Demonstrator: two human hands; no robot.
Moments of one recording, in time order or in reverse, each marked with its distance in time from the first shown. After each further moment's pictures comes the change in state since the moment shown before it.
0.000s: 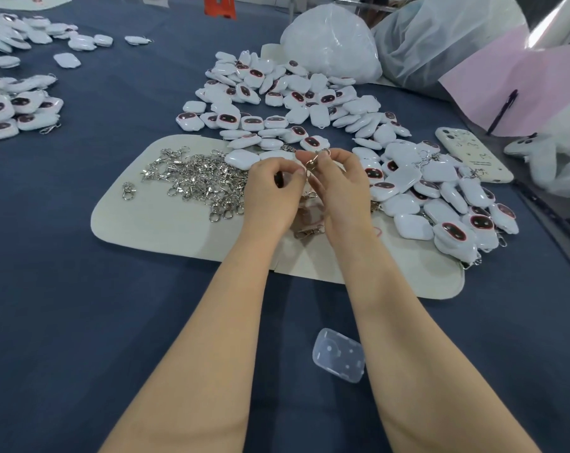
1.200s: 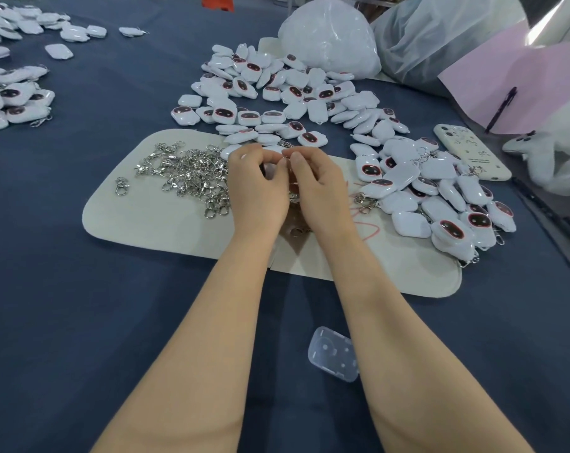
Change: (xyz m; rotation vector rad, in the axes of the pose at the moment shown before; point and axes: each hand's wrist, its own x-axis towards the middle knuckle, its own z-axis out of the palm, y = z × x) left_hand 0.002 0.000 -0.003 0.129 0.202 0.026; right_hand -0.007 0.004 0.010 -0.461 -0.122 -0.167
